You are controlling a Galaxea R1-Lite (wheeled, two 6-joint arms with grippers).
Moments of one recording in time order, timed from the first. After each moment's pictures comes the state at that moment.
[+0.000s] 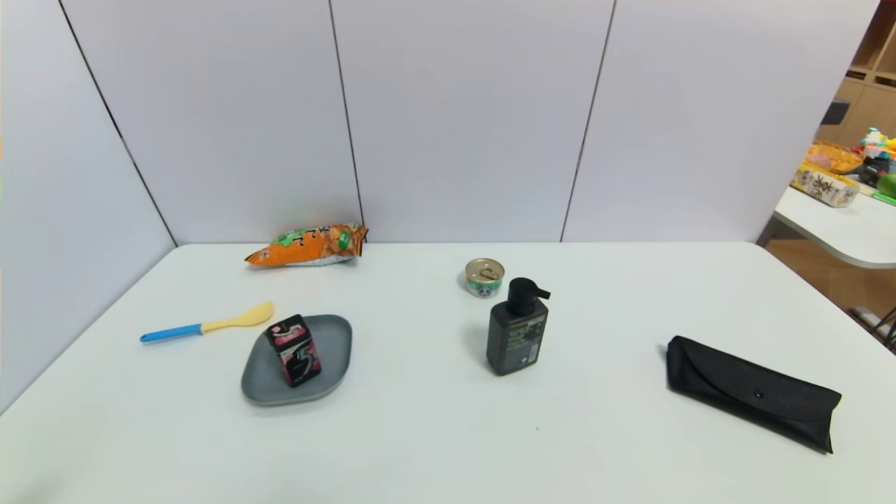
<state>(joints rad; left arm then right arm) 0.01 0.32 -0.36 0.10 -0.27 0.22 0.00 0.00 0.00 0.00 -0.02 0.02</state>
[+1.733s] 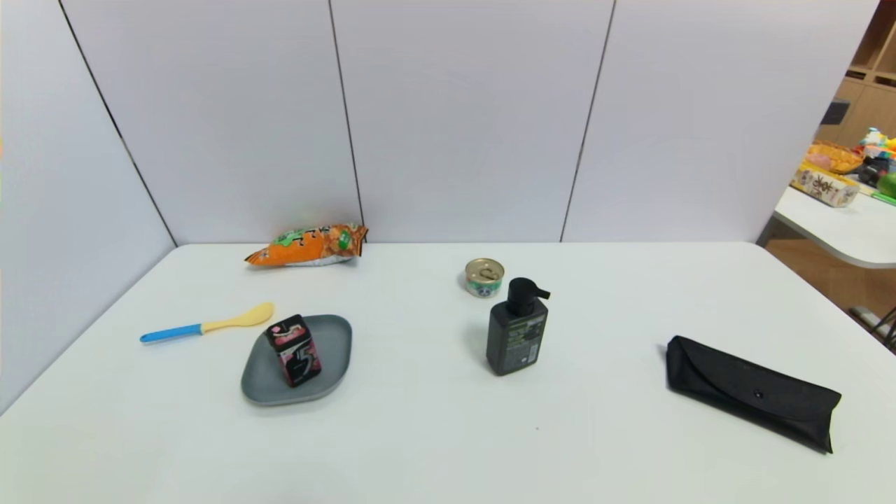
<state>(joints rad) 0.01 0.00 0.00 0.00 0.04 -0.11 0.00 0.00 0.00 0.00 -0.02 0.02</state>
